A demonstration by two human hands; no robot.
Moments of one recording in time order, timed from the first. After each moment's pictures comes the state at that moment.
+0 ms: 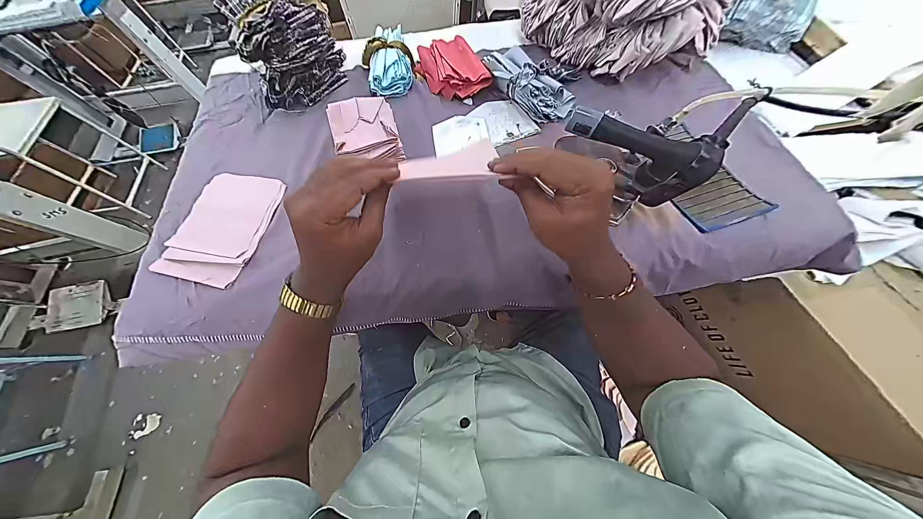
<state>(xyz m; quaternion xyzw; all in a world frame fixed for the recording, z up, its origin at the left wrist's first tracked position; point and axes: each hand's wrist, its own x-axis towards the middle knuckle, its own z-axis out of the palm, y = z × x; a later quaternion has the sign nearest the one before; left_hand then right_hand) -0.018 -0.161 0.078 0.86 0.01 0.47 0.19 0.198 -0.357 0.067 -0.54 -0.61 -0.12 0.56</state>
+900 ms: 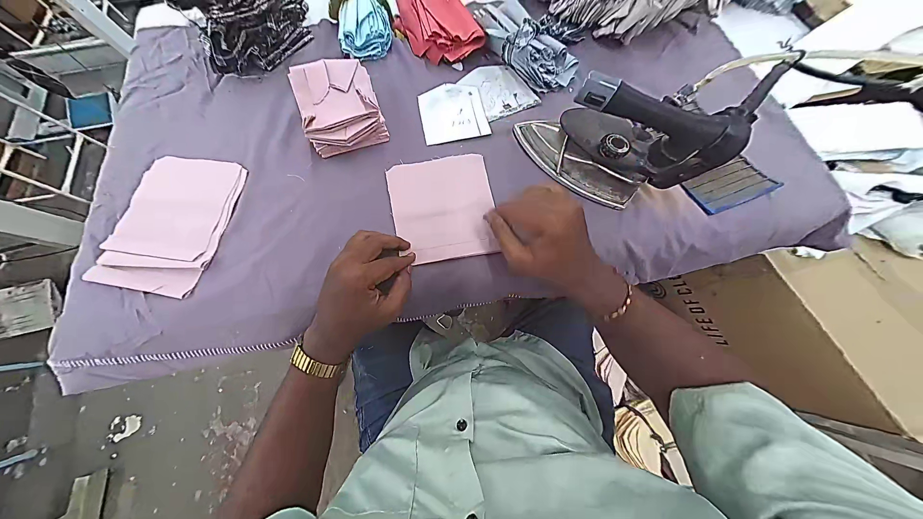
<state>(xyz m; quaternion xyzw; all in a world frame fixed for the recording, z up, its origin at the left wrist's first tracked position) -0.052 -0.183 -0.021 0.92 0.06 0.28 0.26 0.182 -0.378 0.008 -0.71 -0.60 -0.16 0.32</state>
